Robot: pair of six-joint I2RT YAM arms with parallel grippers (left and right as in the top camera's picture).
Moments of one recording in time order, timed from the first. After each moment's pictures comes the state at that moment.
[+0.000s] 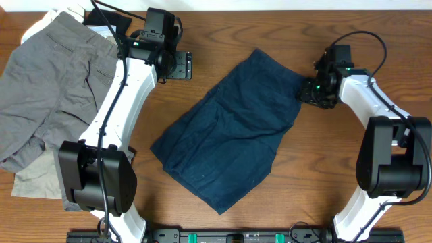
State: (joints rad) left arm -0.21 1.86 1.64 -0.89 -0.01 -0.15; right arm 0.01 1.96 1.29 -0.60 -0.21 0.30
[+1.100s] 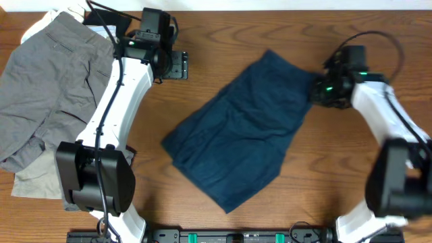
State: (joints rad) left arm -0.18 1.85 1.64 -0.90 -0.01 -0.15; right arm -0.07 1.75 1.25 -0.67 -0.26 0.23
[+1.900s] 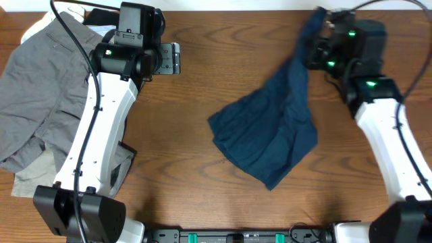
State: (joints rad) left arm -0.18 1.67 1.66 -0.95 -0.01 -0.15; right arm 0.10 1.55 1.27 -0.21 -0.30 0.28
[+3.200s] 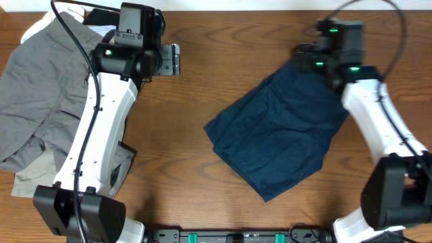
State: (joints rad) left arm -0.18 1.67 1.66 -0.95 -0.01 -0.15; right arm 0.11 1.74 1.33 -0.32 -0.18 0.19
